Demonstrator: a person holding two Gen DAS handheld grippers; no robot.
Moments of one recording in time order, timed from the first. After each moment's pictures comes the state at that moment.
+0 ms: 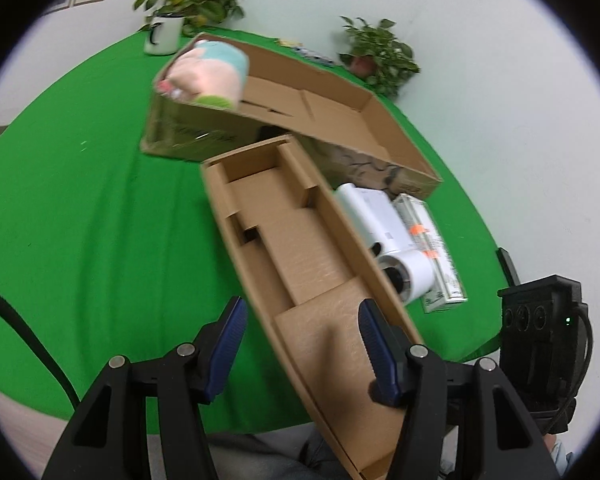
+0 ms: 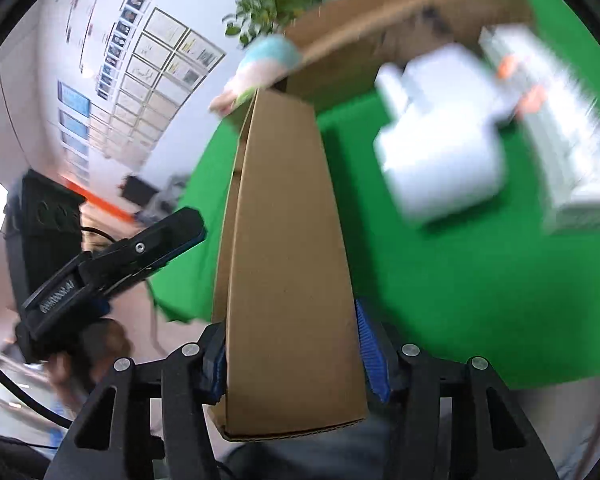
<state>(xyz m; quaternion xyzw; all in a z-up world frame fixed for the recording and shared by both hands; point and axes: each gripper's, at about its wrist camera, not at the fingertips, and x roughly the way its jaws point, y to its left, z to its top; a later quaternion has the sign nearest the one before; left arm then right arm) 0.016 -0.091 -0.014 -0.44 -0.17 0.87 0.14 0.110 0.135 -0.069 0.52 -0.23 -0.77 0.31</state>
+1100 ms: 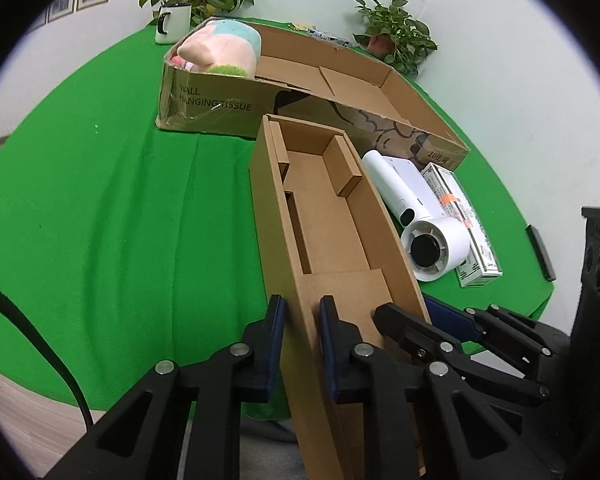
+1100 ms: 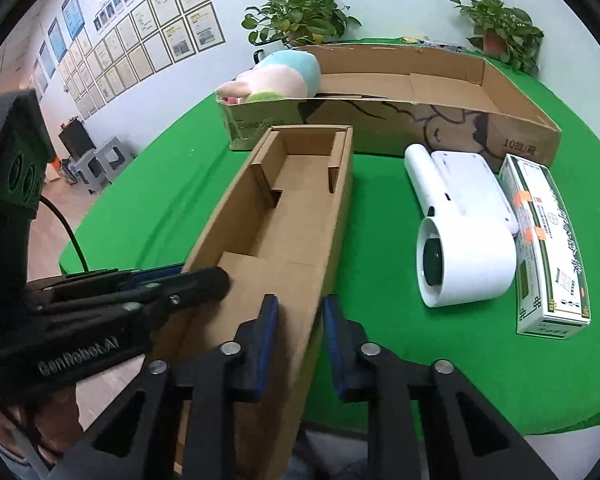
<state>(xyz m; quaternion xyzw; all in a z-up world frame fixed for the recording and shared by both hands) 0.024 -0.074 -0.038 -0.47 -0.12 0.87 0.11 0.120 0.055 -0.034 0.45 0.00 -0.87 0.20</state>
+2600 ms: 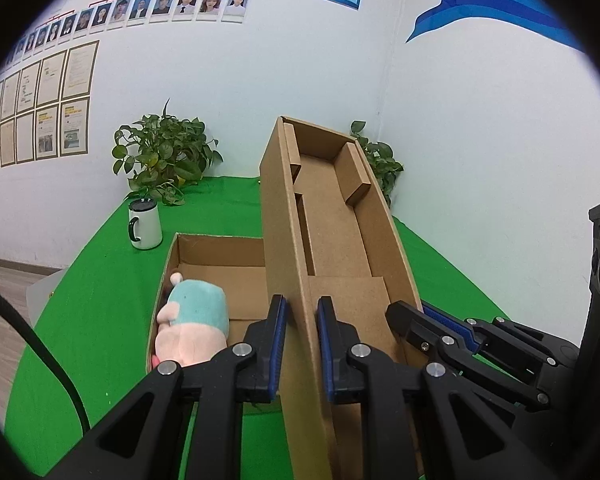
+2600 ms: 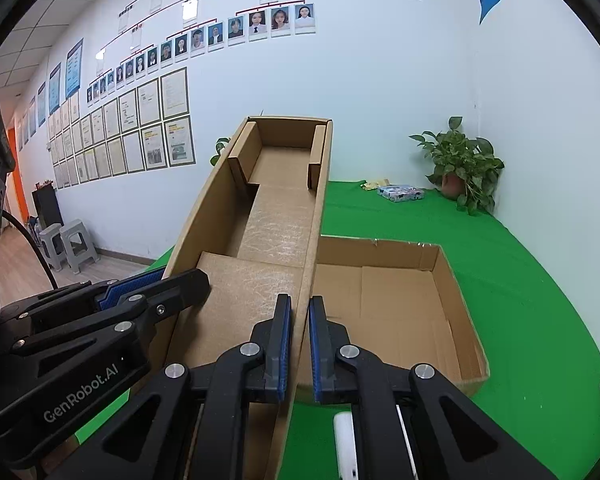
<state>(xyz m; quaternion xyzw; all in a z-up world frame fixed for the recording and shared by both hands) -0.085 -0.066 0.137 -0.24 -0.07 0.96 0.11 -0.002 0.054 0.164 0.24 0.01 -0.96 0.13</state>
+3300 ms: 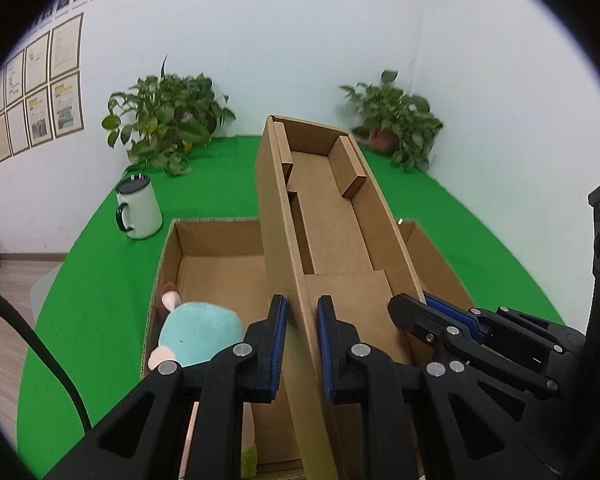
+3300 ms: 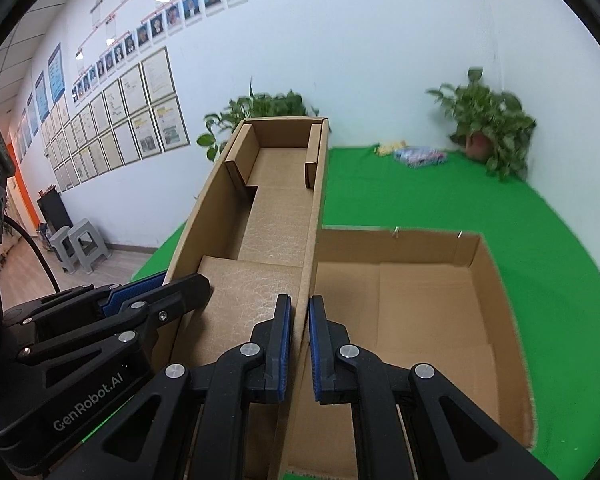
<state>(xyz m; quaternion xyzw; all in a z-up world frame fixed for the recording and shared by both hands) -0.228 -0.063 0.091 -0.34 -0.03 0.94 0.08 -0.241 0.062 0.126 0.33 -0.03 -0.93 0.16</state>
